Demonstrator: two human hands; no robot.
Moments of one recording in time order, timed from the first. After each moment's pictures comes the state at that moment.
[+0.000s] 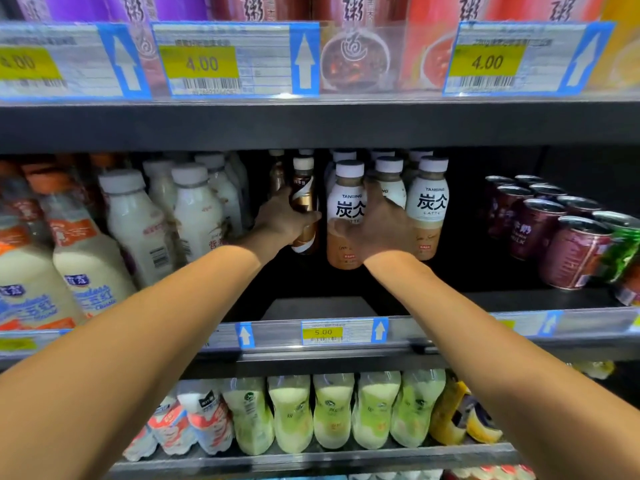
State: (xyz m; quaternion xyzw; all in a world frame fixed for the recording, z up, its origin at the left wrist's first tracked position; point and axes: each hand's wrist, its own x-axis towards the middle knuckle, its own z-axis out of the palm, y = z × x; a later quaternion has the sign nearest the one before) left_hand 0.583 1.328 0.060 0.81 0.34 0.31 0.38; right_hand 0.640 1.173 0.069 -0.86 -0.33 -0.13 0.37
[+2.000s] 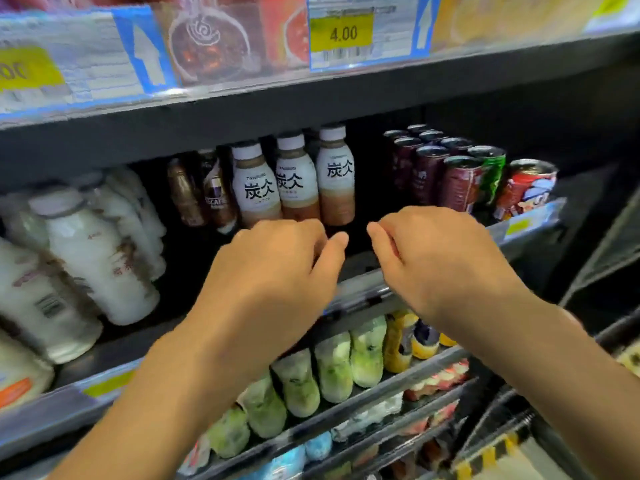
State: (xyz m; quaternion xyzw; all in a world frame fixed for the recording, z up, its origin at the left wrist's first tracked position) left_hand 0.484 1.158 0.108 0.97 0.10 0.22 0.07; right_hand 0.561 1.011 0.105 -0.91 -0.35 -0.19 0.11
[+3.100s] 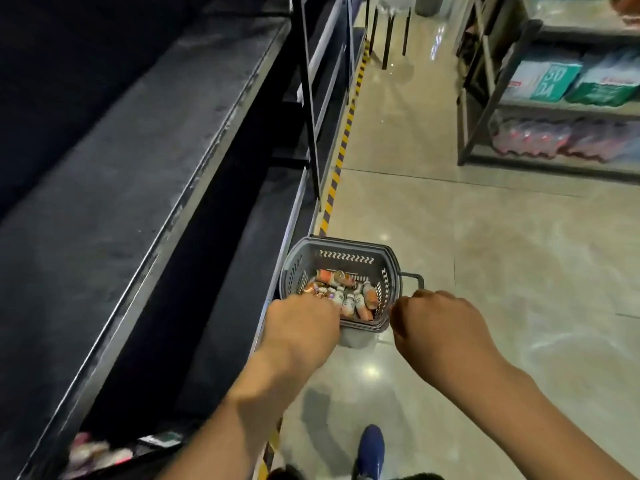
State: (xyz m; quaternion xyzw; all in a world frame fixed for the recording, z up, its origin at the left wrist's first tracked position) left_hand 0.835 0.517 -0.155 0.91 -0.37 -0.14 -0.10; right_hand 0.732 0.390 -0.122 -0.97 0.20 0.14 0.01
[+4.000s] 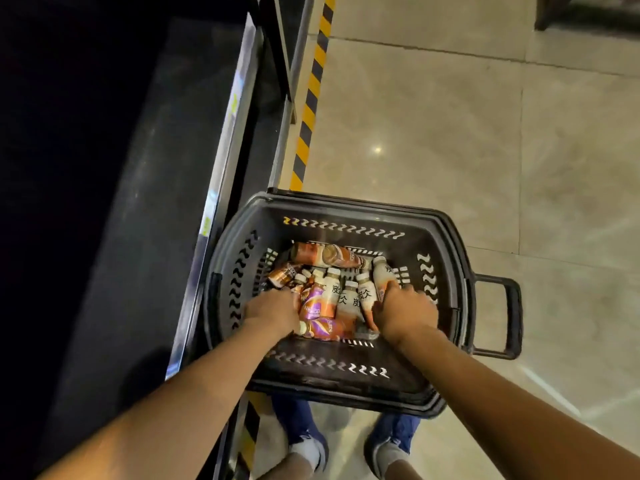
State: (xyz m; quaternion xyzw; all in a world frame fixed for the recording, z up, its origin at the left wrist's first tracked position) left_hand 1.153 0.367 -0.796 0.87 -0.23 -0.43 -0.11; right_hand 1.024 0.202 -0.769 -0.84 0.37 0.37 0.14
